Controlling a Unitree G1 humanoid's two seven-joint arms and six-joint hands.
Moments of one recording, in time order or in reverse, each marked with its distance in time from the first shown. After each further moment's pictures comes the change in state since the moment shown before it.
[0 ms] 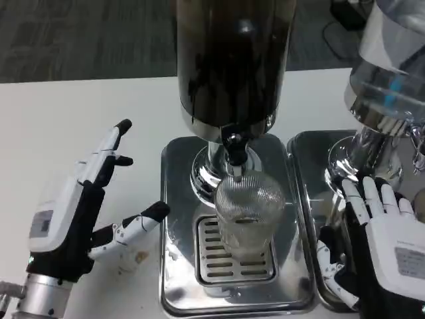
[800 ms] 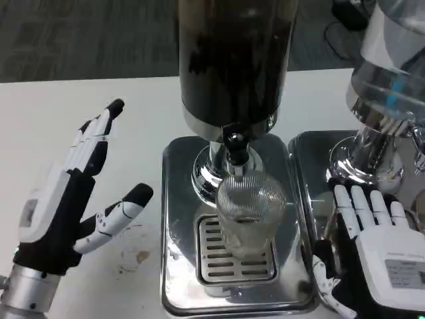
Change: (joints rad) left arm 0.037 0.018 0.108 -0.100 -0.152 -0.149 -0.228; right arm 0.002 -0.081 0.014 0.081 -0.036 -0.065 -0.080
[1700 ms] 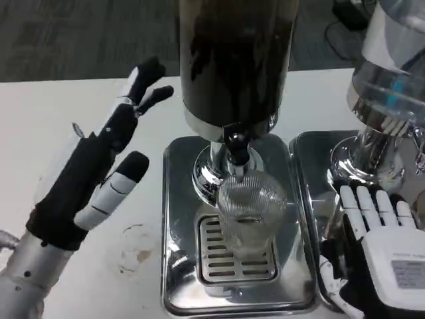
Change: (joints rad) left arm -0.016 -0.061 -0.003 -0.229 -0.711 0.004 -0.818; right arm -0.004 -0.031 -0.022 0.018 0.010 -0.018 -0.014
